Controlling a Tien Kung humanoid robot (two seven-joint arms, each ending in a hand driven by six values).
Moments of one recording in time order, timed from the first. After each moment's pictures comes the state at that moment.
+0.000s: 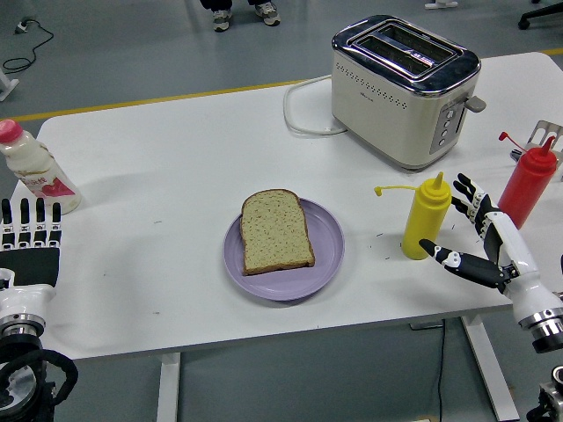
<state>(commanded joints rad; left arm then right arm) 0.00 0.00 -1.68 -1.55 0.08 0.11 -0.07 -0.07 -0.45 0.90 1.62 -1.02 -0.51 0.52</state>
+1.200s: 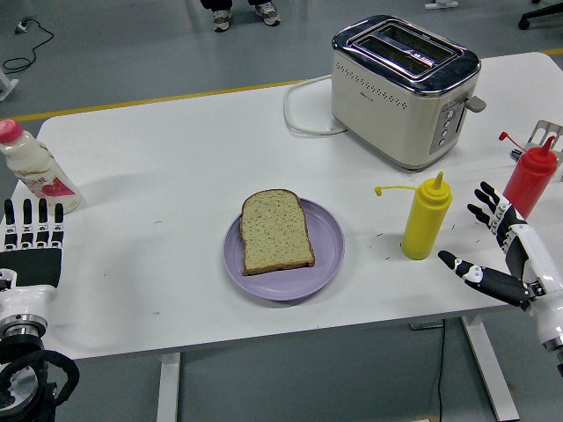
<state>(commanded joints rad) 0.00 0.00 -1.68 -1.55 0.08 0.11 -0.07 -0.22 -0.48 0.98 1.74 -1.06 -0.53 0.52</state>
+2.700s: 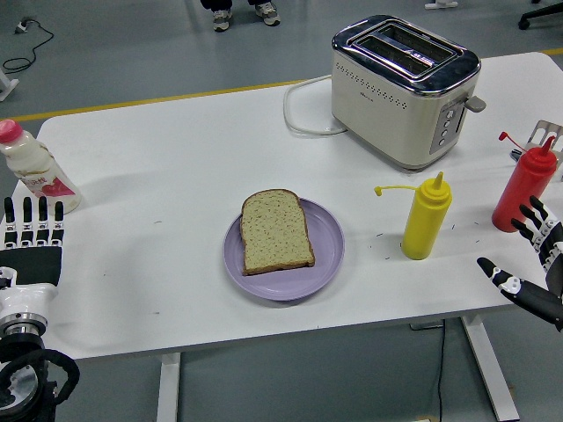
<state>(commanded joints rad) 0.00 0.00 -1.68 -1.55 0.08 0.11 -0.07 -0.39 -0.43 1.10 1.78 -1.05 -0.56 0.55</state>
